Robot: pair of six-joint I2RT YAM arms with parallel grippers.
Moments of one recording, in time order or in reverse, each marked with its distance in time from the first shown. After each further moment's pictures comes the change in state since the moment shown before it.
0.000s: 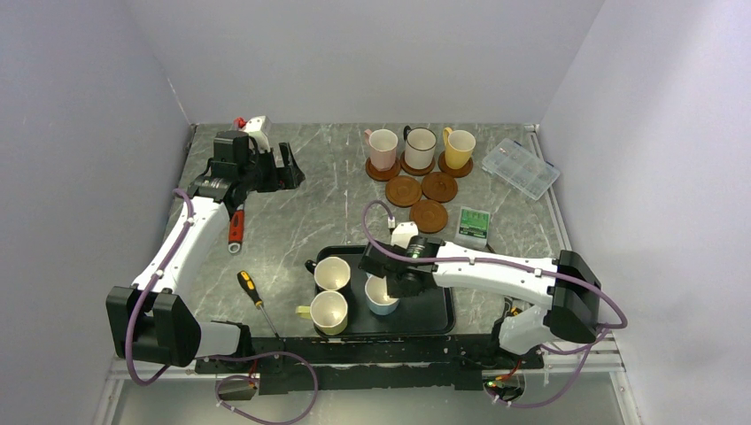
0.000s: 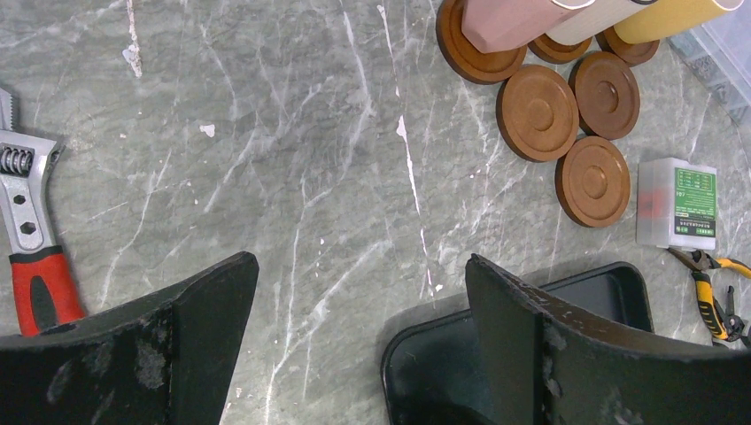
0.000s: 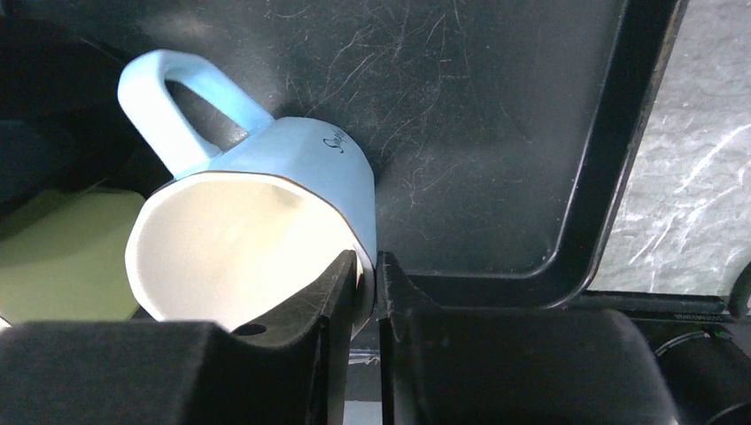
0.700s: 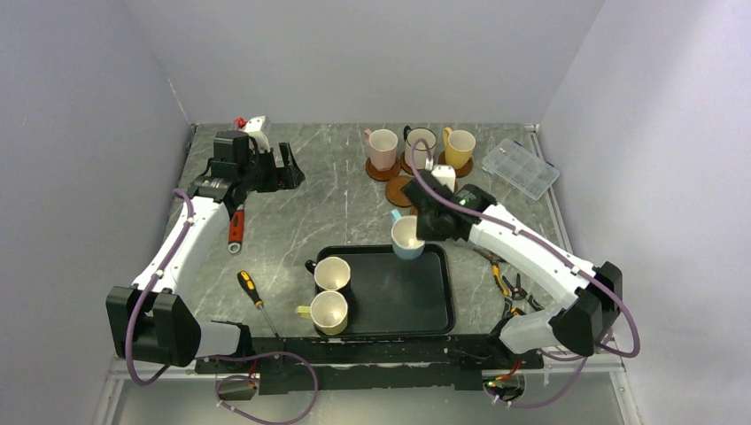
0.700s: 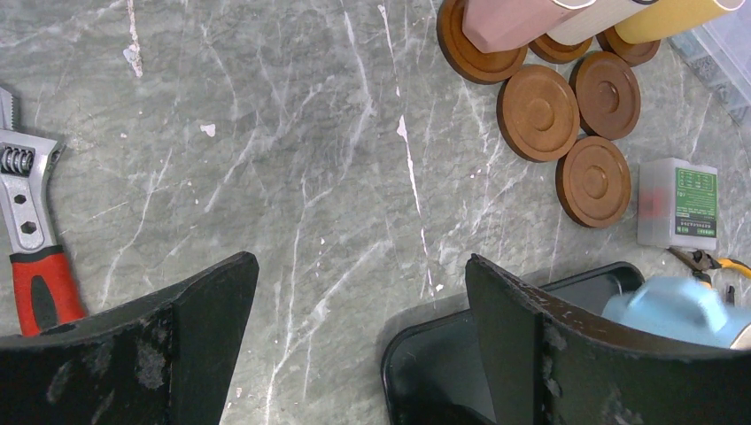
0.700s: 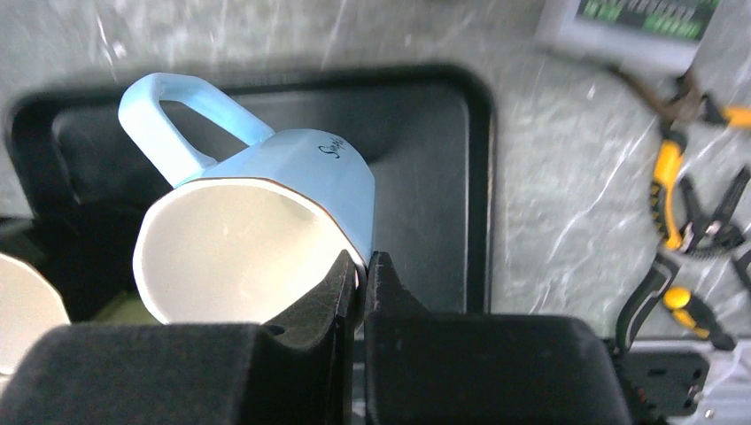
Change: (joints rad) left arm 0.000 0.000 0.000 0.000 -0.001 0.000; right arm -0.370 -0.083 0.160 -0.049 0.021 -0.296
